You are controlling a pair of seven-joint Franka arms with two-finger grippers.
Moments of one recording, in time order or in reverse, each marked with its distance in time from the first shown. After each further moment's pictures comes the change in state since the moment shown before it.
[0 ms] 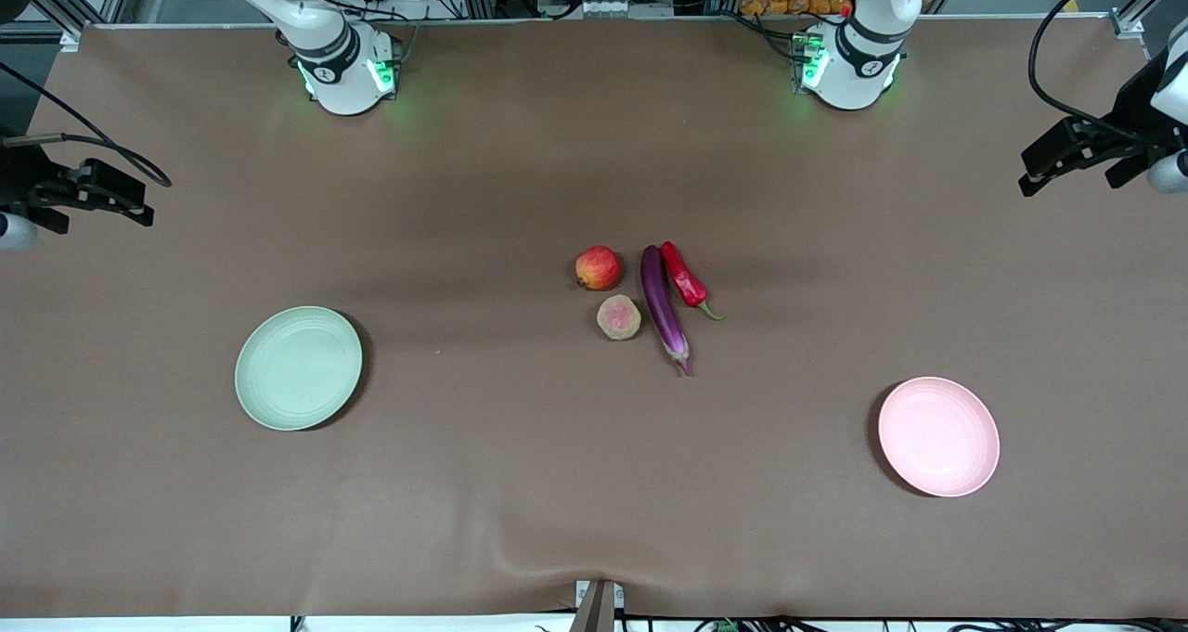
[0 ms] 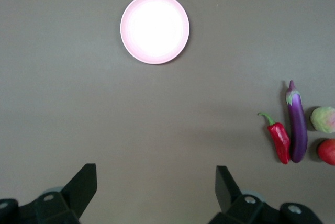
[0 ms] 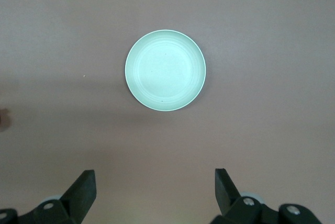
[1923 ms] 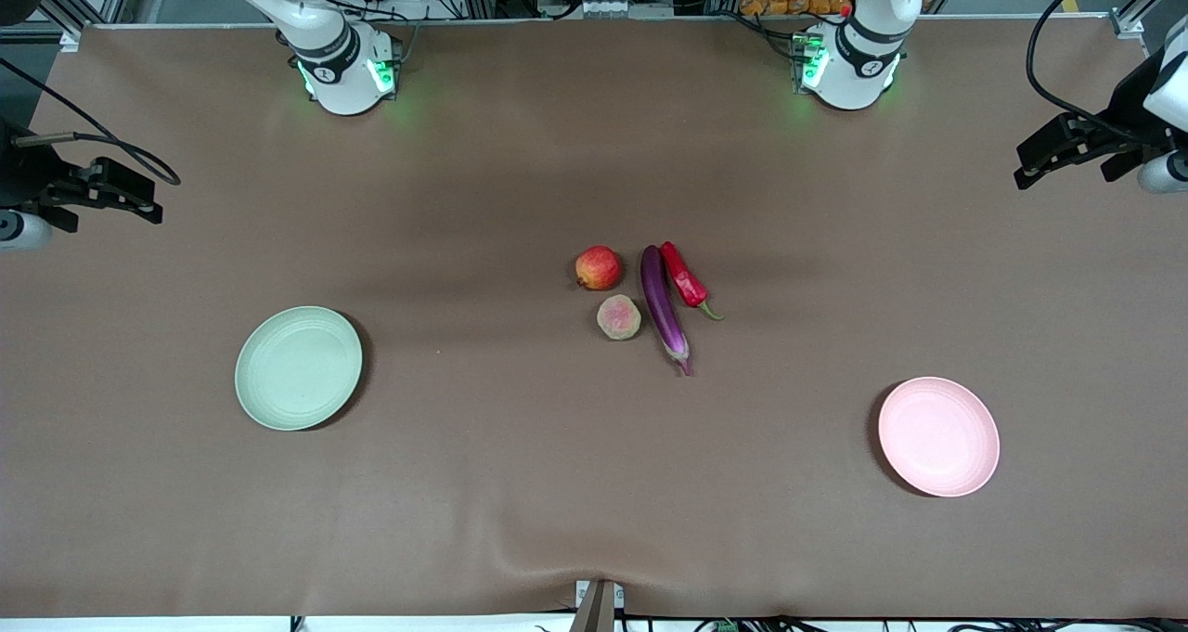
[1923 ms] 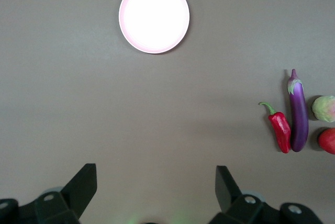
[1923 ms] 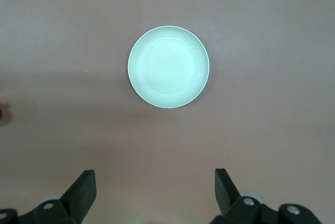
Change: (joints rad) left arm -0.001 0.021 -0.004 0.027 0.000 -0.042 0.002; right arm 0.013 0.002 0.001 0.000 -0.001 -0.014 0.000
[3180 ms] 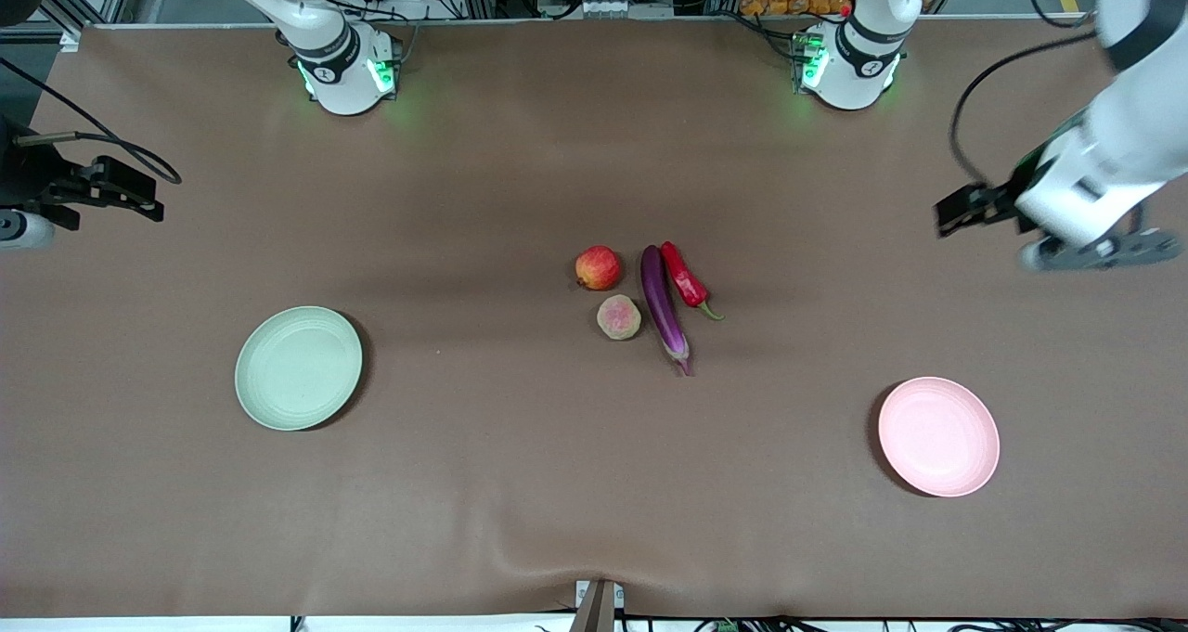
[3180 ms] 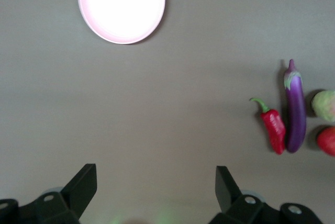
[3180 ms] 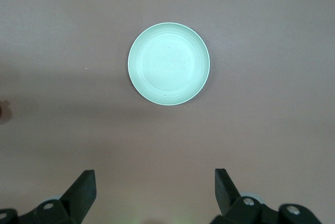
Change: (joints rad) left arm -0.114 0.184 -0.015 -0.004 -0.005 0.075 -0.134; right arm 0.000 0.000 0.000 0.000 0.000 -0.009 0.000
